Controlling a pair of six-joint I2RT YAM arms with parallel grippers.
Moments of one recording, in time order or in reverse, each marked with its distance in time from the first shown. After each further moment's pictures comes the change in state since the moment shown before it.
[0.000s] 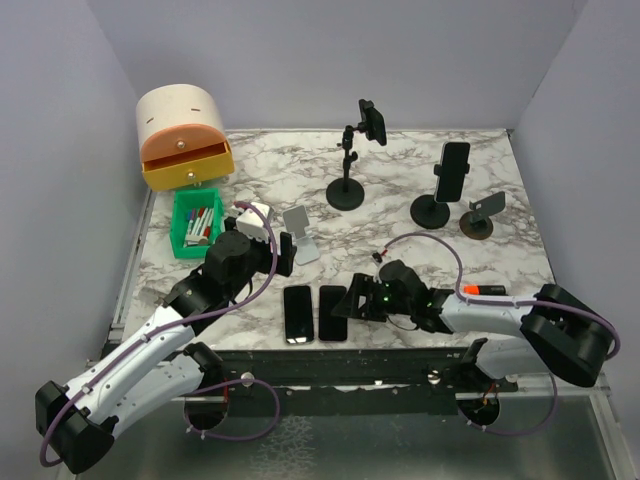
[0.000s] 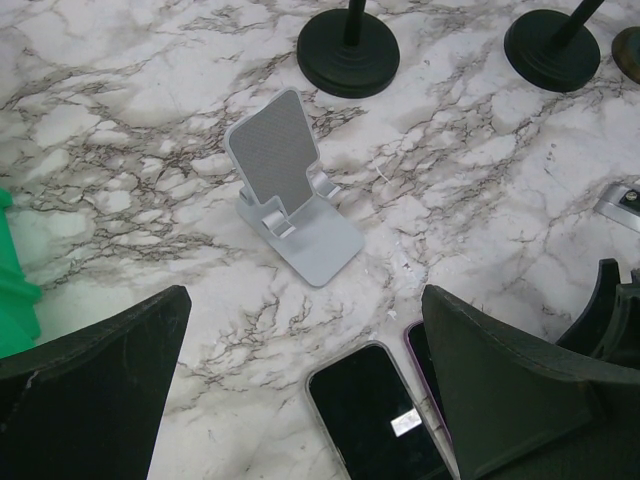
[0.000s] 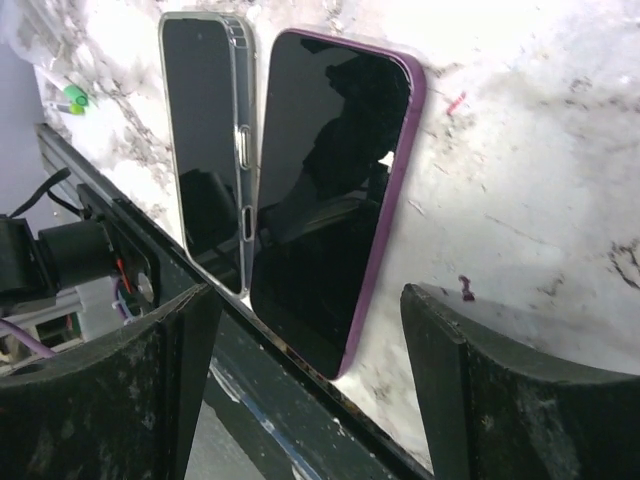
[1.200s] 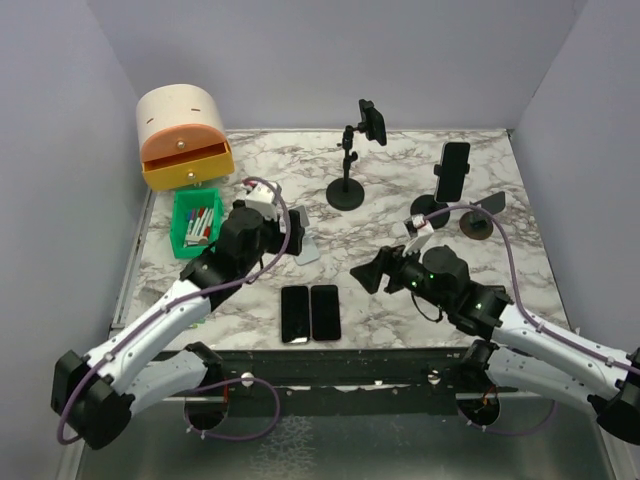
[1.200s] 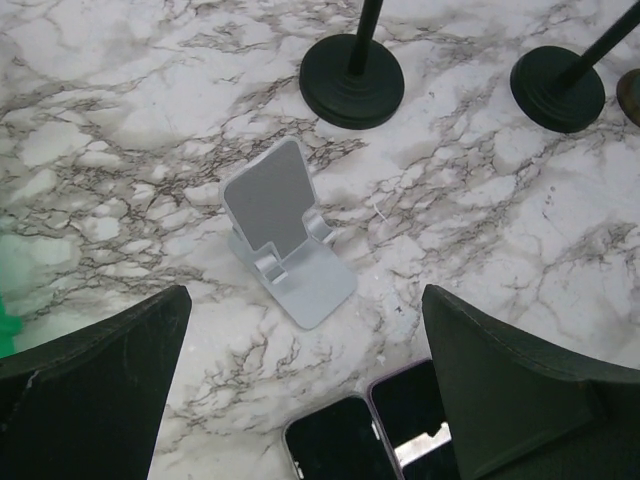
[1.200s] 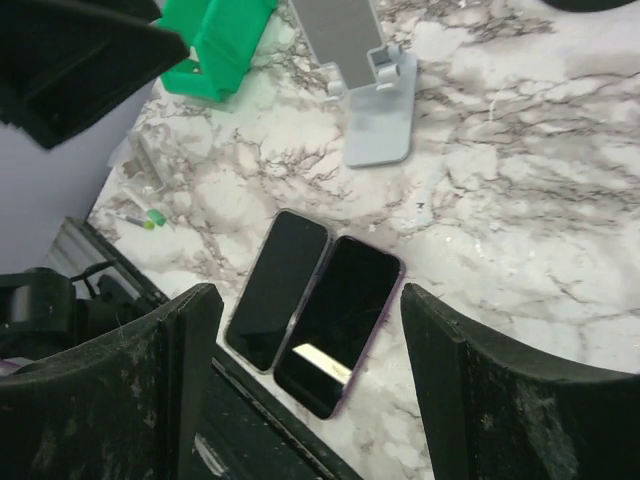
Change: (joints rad) left arm 0.021 0.119 0.068 0.053 -0.018 -0.032; right arm -0.003 -0.435 0.186 -0.261 0.273 -0.337
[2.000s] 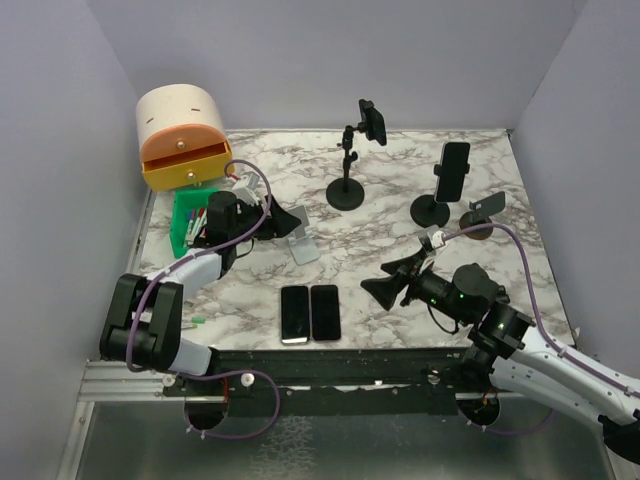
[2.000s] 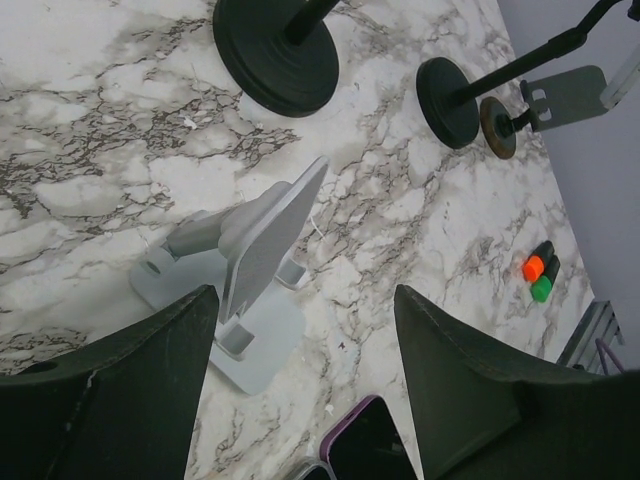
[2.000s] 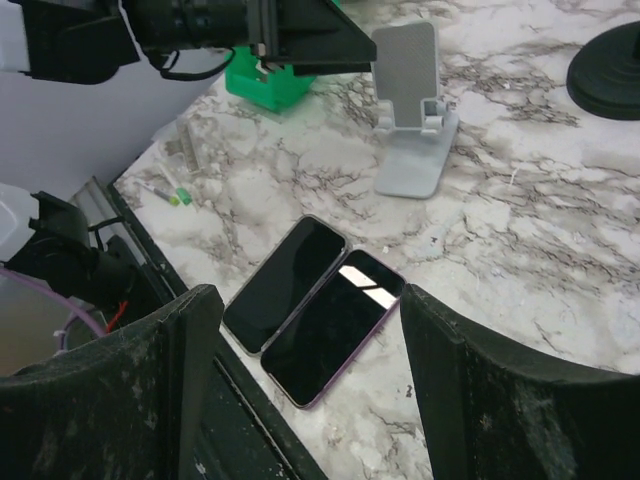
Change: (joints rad) left arm 0.458 0.510 -0.072 0.567 0.770 -0.298; right arm 0.000 -0.282 -0.116 0.016 -0.096 -0.232
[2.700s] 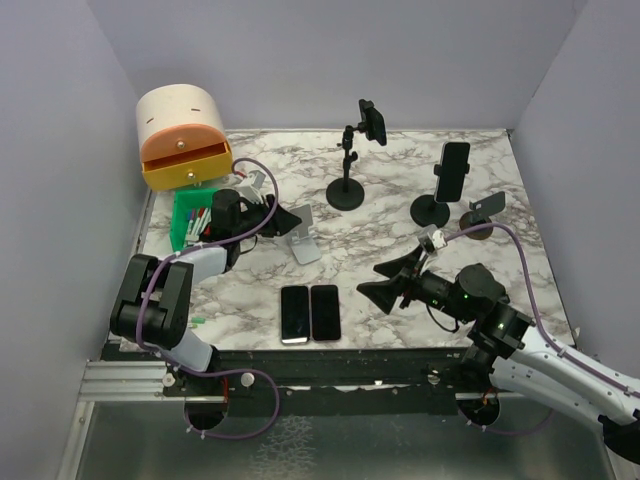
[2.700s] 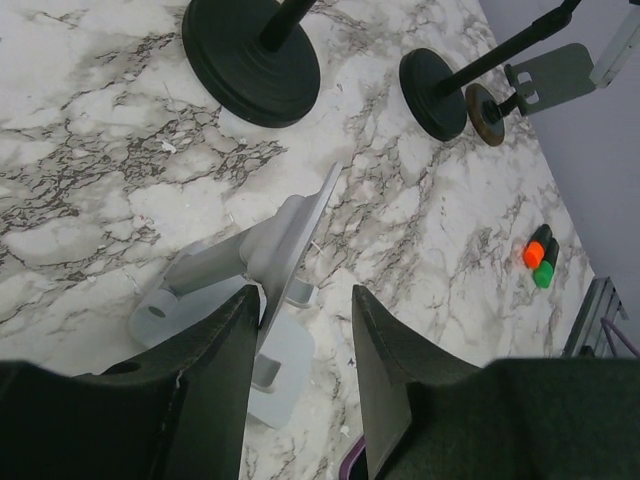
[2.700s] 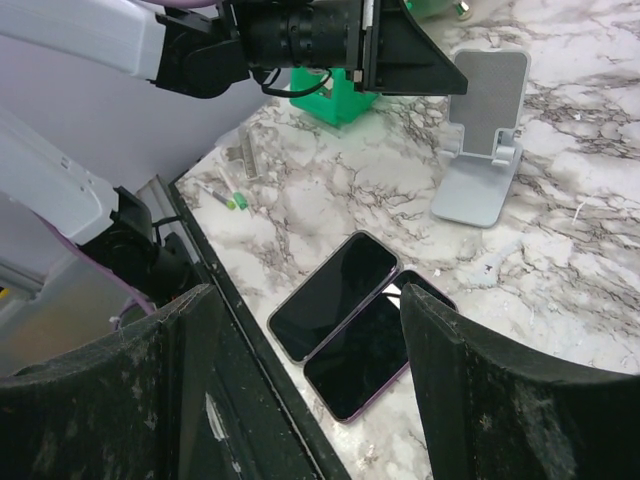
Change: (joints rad) left arm 0.000 0.143 0.026 0.152 0.090 0.029; right arm 0.000 -0.002 0.000 0.090 -0.121 0.018
